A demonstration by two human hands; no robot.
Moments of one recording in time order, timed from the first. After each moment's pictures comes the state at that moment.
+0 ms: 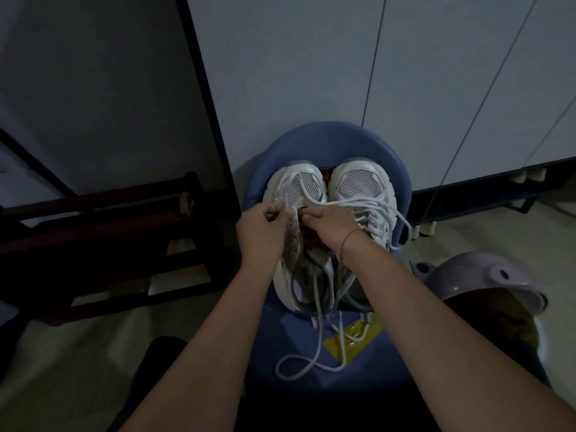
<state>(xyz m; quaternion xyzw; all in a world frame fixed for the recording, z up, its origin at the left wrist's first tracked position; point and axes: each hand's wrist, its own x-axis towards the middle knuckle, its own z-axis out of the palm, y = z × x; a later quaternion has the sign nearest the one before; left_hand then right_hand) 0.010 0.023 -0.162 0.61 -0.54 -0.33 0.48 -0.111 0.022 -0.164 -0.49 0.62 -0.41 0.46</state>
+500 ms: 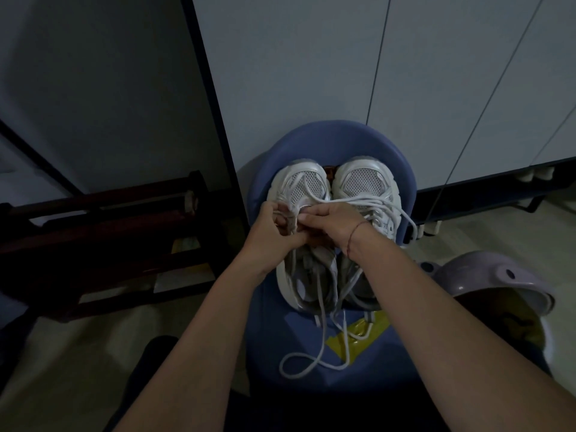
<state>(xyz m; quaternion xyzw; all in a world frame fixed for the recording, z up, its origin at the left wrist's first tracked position) 0.025 0.032 -0.159 0.52 -0.59 -0.49 0.38 -0.115 0.024 -0.157 -0.41 0.54 -0.46 0.57</state>
